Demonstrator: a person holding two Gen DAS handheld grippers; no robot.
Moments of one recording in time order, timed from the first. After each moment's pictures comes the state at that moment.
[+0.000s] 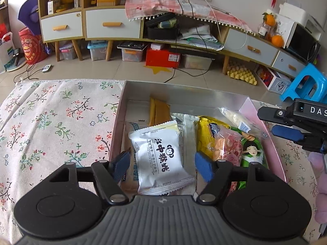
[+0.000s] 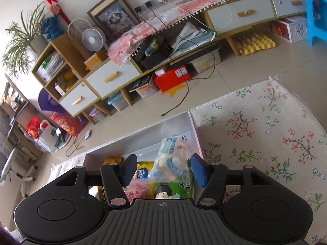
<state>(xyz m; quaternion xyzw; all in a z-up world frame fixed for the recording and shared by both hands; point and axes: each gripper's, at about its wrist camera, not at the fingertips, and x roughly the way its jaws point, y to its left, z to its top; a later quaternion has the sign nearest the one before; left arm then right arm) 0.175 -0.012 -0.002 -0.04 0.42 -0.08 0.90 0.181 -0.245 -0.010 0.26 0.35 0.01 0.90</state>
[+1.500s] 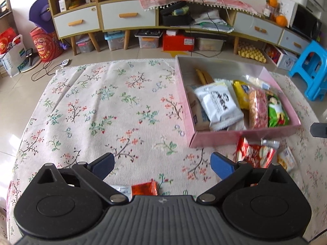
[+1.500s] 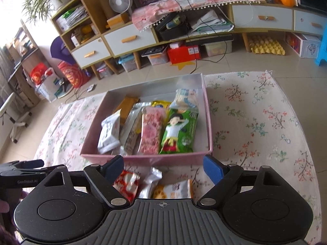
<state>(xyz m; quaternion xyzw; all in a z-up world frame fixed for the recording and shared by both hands) 0.115 0.063 0.009 0.03 0.46 -0.07 0.89 0.087 -0.201 0.022 0.13 0.42 0.06 0.89</state>
